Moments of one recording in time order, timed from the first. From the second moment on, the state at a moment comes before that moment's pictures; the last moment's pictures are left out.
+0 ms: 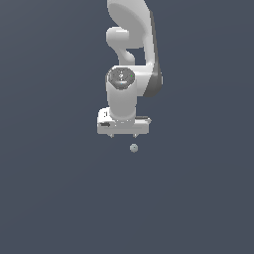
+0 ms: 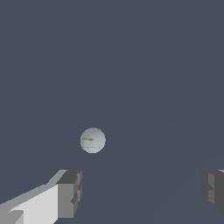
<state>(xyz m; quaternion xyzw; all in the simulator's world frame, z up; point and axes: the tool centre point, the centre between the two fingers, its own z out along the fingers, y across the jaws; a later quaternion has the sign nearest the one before) -0.014 -0.015 0.146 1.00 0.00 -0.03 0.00</state>
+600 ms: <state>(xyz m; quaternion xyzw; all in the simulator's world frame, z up) -0.013 -0.003 0.148 1.00 0.03 -0.03 0.00</state>
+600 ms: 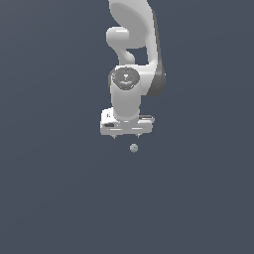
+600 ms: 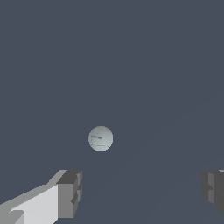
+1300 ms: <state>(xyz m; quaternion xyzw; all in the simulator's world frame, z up) -0.015 0.012 0.117 1.00 0.06 -0.02 0.00</state>
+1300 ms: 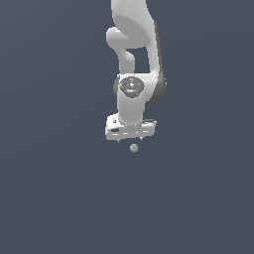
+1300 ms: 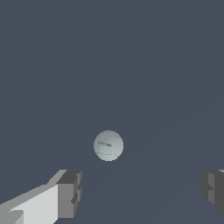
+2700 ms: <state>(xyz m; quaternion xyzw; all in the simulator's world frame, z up) -0.025 0.036 0.034 0.99 0.10 0.00 0.00</state>
